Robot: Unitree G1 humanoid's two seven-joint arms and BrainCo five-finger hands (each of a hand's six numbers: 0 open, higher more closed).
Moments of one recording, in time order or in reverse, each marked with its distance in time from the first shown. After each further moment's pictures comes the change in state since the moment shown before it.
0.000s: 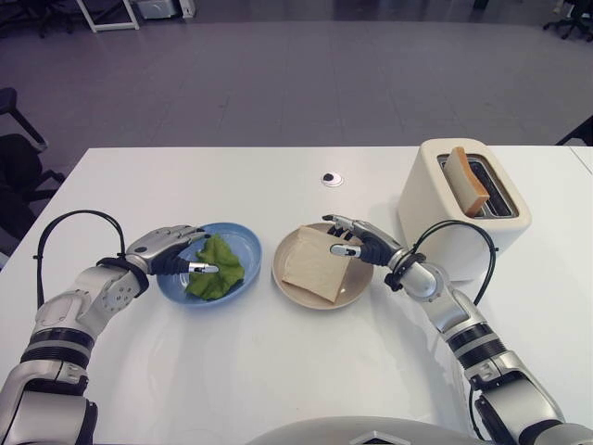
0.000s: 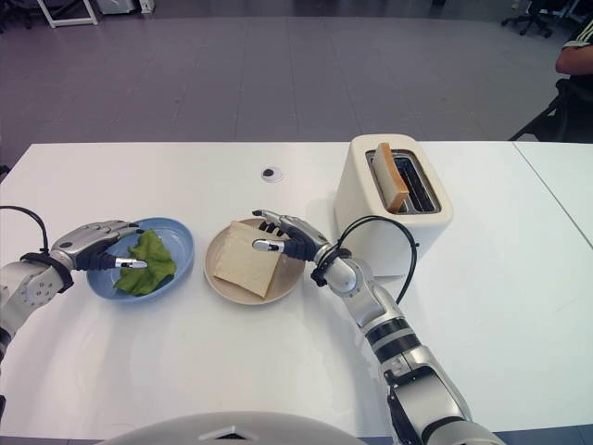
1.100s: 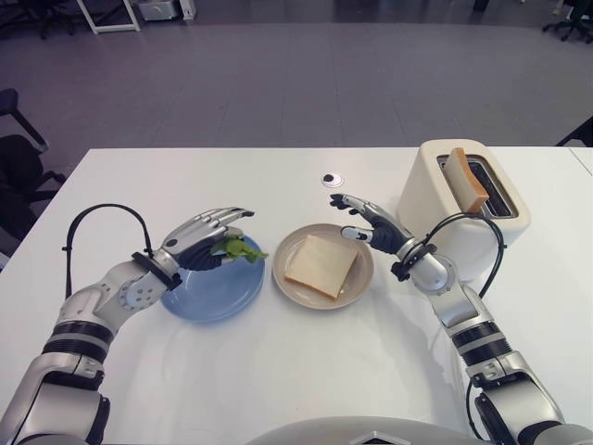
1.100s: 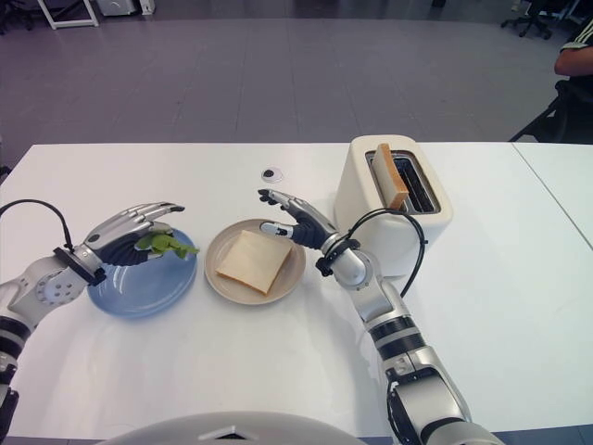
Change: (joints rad) left arm -0.060 -0.090 -0.049 -0.059 -0.161 -0.333 0.207; right arm 0.004 0.004 -0.076 -0.088 0.059 -0.006 0.003
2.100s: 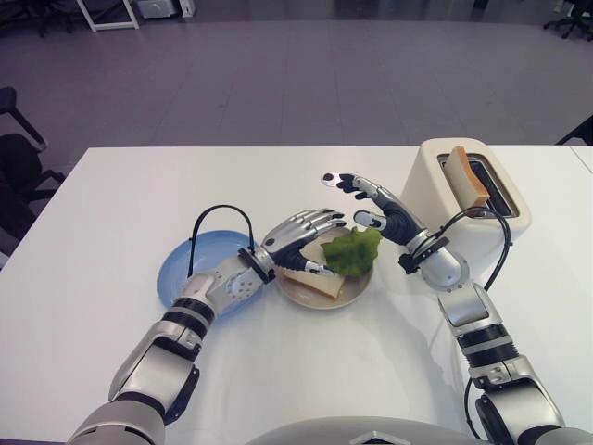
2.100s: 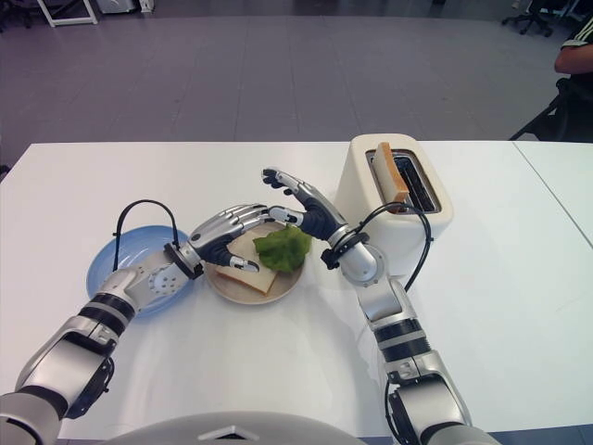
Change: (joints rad) left arm -0.176 -0.368 -0.198 0.137 0.167 0.059 0.134; right arm 0.023 0.005 -0.052 -0.104 0.055 0.022 0.022
